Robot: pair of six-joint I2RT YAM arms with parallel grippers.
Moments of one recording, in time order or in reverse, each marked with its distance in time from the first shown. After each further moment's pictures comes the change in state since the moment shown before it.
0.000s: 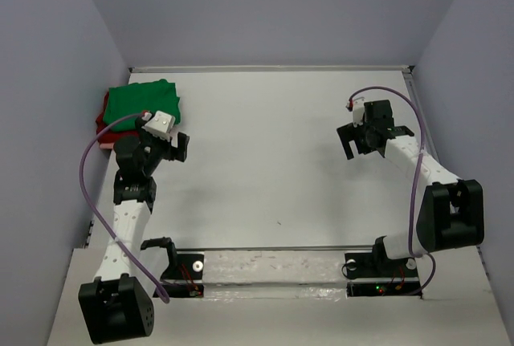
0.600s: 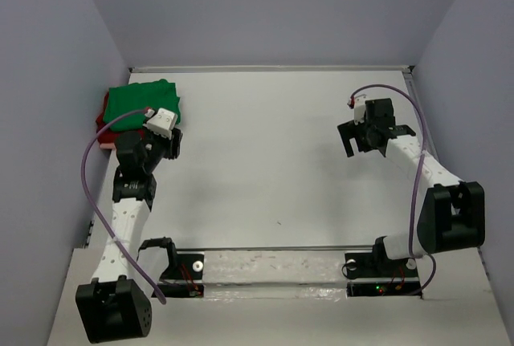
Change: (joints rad) left arm -0.032 0.027 0.078 -0.098 -0.061 0.037; right arm 0.000 -0.023 0.021 0.001 0.002 0.019
